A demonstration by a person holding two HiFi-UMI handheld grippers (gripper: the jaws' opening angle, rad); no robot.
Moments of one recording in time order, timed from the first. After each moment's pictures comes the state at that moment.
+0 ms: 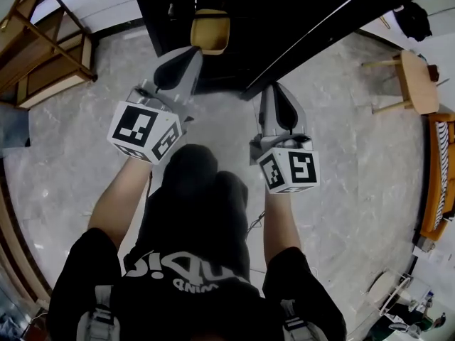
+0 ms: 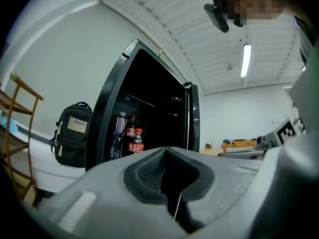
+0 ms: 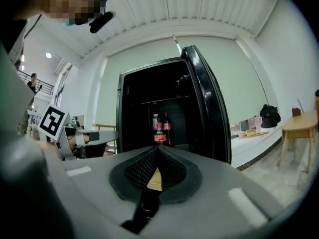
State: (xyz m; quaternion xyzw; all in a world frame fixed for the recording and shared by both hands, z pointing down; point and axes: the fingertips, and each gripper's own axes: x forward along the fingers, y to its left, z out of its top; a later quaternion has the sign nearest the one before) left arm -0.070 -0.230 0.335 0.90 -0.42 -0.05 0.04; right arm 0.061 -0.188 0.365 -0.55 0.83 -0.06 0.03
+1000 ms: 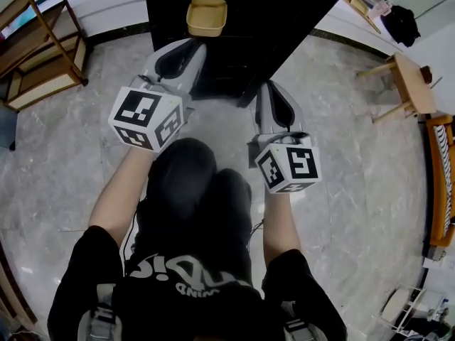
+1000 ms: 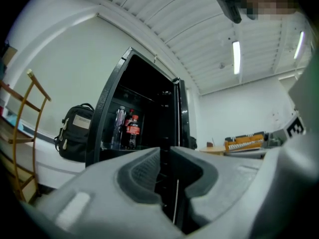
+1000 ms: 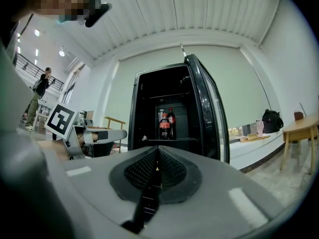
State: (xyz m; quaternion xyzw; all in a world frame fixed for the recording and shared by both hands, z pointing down) left arm -0.050 -0.156 0.441 0.90 -0.44 -0.06 -0.01; right arm 0.074 -0.105 0.474 -0.54 0.84 0.00 0.04
